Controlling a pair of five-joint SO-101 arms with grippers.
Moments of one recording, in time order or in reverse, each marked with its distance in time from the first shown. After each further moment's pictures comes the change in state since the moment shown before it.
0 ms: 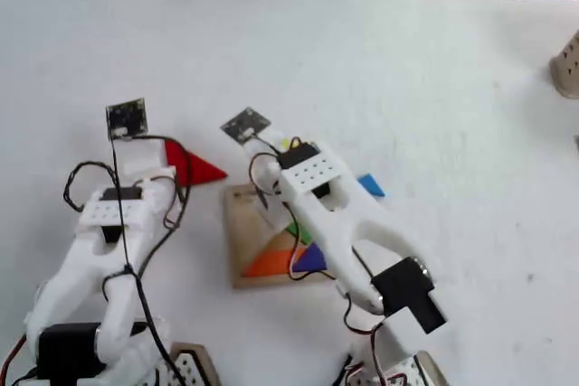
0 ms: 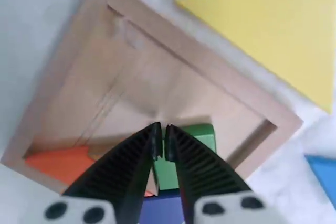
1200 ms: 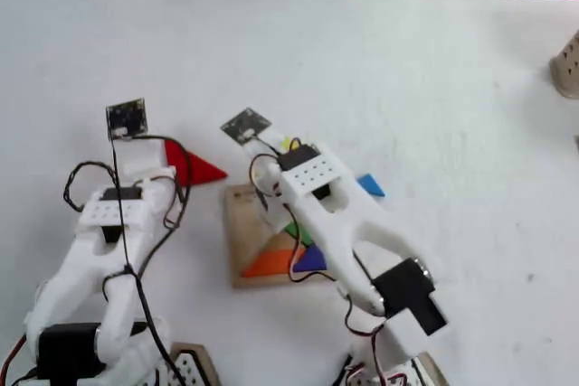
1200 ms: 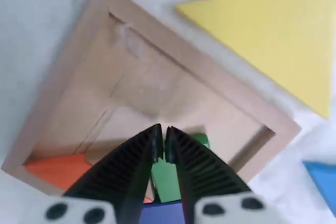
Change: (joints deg) left arm 0.0 0.0 0.0 0.0 0.0; right arm 0.2 -1.8 0.2 -1.2 0.0
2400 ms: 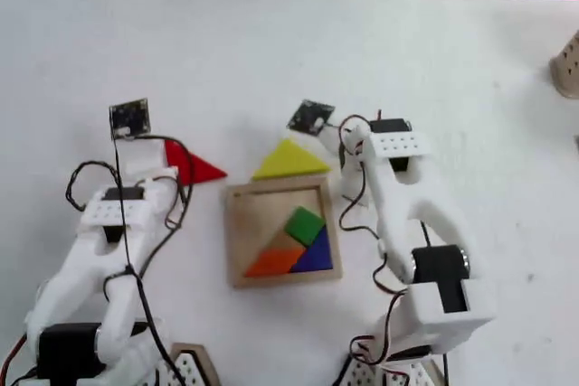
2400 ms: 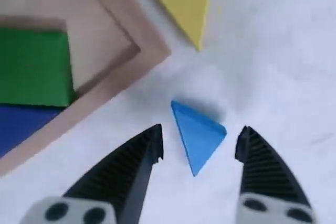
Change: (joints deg) left arm 0.7 0.0 0.0 0.0 0.0; right arm 24.4 4.1 -2.4 1.1 46.0
